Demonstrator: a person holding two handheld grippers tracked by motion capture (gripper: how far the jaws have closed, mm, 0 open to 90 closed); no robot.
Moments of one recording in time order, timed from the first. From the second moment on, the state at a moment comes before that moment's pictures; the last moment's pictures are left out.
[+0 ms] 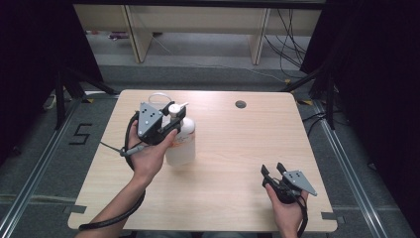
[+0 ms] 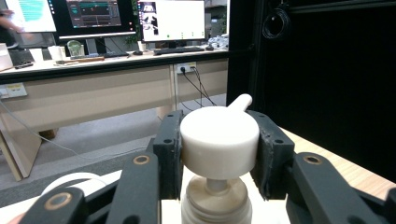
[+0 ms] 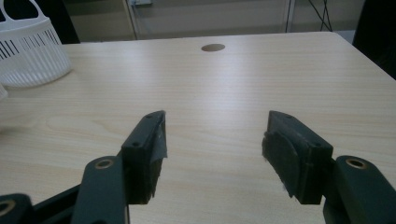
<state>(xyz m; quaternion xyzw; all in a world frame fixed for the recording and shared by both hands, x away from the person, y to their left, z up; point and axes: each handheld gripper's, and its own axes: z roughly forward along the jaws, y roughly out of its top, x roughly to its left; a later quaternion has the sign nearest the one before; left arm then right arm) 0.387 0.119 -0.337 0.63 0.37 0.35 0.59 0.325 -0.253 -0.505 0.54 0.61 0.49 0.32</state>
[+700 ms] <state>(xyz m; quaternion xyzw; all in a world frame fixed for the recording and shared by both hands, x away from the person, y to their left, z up) 0.388 0.142 -0.336 0.62 0.38 0.37 0.58 0.325 -0.253 -0.505 0.54 0.61 0.48 0.33</state>
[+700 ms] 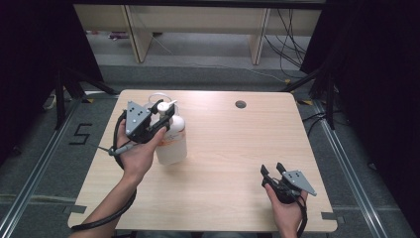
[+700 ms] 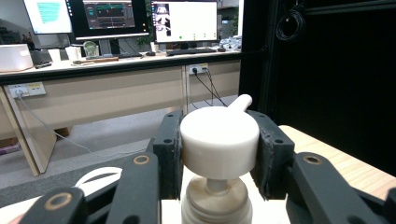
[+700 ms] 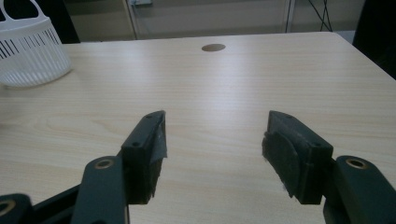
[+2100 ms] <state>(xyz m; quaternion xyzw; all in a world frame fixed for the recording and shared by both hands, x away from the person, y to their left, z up) 0.396 0.171 -0.329 0.61 0.39 0.38 0.57 0.325 -0.253 -0.507 0.53 0.61 0.47 0.34</state>
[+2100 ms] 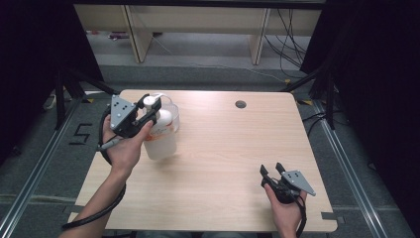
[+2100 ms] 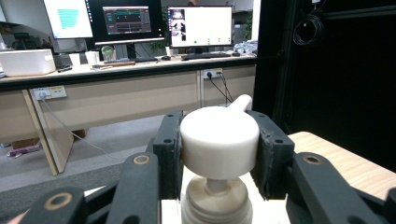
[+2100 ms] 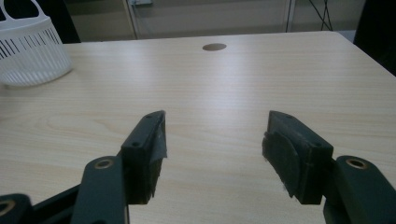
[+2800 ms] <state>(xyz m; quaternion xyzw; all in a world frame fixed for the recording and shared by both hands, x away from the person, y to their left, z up) 0.409 0.187 -0.325 0.60 0.40 0.39 0.57 0.324 -0.252 -0.507 0.54 0.61 0.47 0.33</state>
